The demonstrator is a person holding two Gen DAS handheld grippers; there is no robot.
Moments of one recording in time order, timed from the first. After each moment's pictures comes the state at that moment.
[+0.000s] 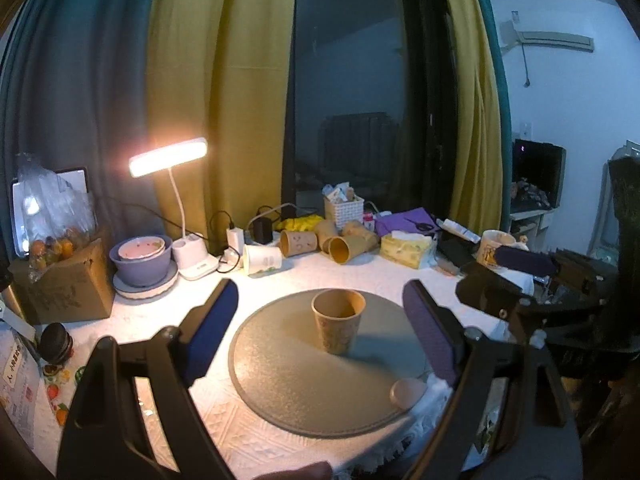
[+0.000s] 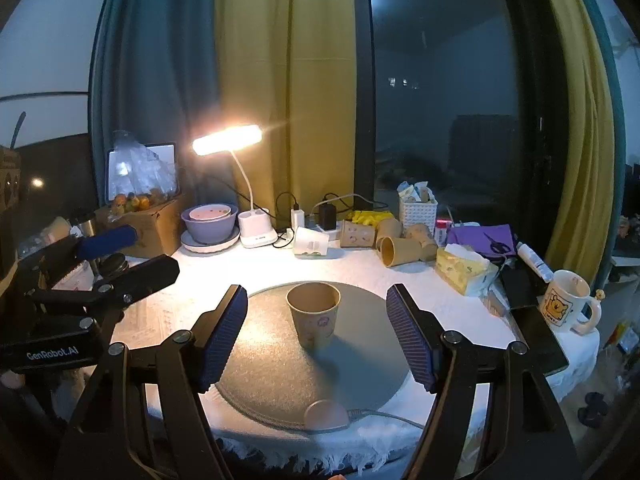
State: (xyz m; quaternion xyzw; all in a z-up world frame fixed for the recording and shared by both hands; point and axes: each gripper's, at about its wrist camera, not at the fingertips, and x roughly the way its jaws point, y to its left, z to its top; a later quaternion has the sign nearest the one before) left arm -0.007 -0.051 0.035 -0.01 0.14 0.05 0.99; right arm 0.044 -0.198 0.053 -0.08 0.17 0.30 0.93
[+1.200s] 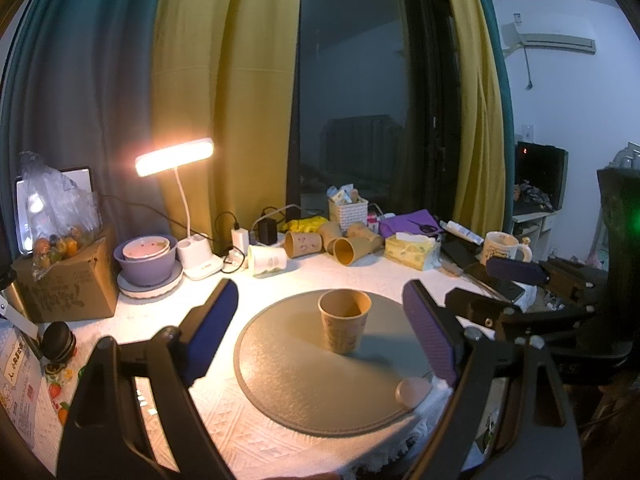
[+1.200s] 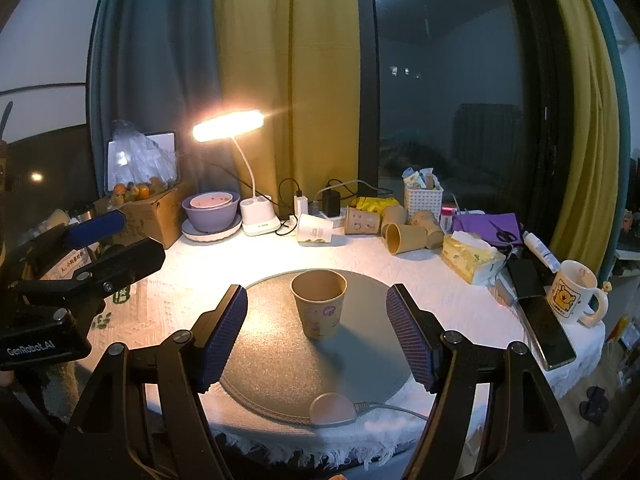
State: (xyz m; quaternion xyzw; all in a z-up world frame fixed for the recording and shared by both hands) left arm -0.015 -0.046 0.033 -0.01 0.14 0.05 0.99; right arm 0.048 -0.186 0.045 -0.08 0.20 0.30 0.93
